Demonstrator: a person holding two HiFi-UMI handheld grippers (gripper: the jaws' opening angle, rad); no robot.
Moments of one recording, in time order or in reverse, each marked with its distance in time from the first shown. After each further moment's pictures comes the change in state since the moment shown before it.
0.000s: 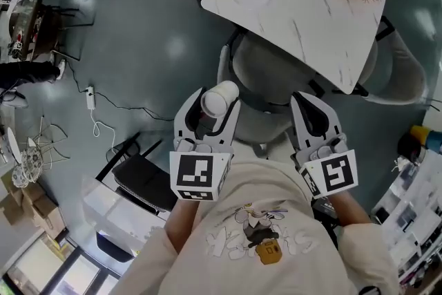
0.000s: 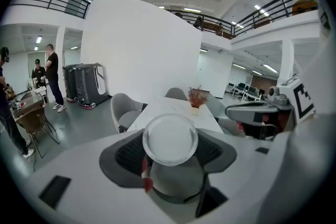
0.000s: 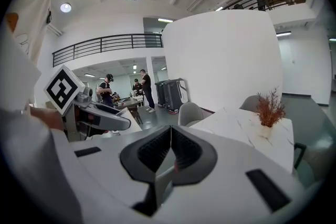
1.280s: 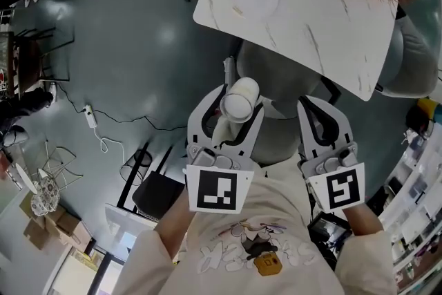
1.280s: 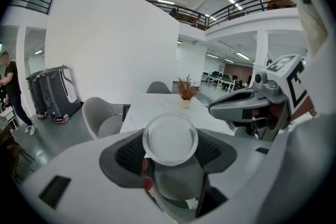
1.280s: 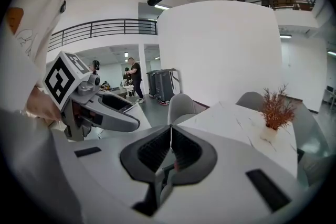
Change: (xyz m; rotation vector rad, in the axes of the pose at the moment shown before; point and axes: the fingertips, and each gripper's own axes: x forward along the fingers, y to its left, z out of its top) left arm 0.134 0.046 0.032 0.270 0.059 -0.262; right arm 0.131 -0.033 -0.016 0.026 0.117 -0.103
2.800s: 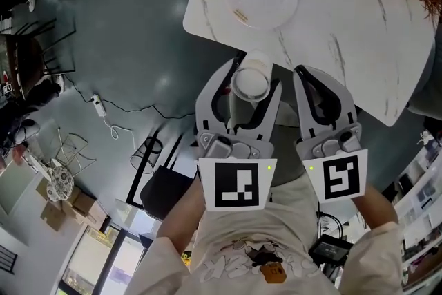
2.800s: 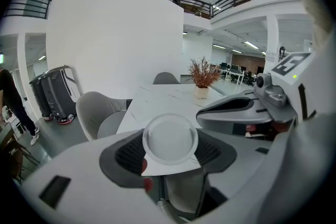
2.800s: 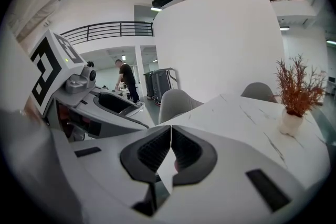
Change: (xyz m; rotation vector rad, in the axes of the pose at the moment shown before) left arm 0.150 0.049 -0.026 0.021 0.076 0.080; right arm 0.142 -0.076 -0.055 0.046 -0.014 0.010
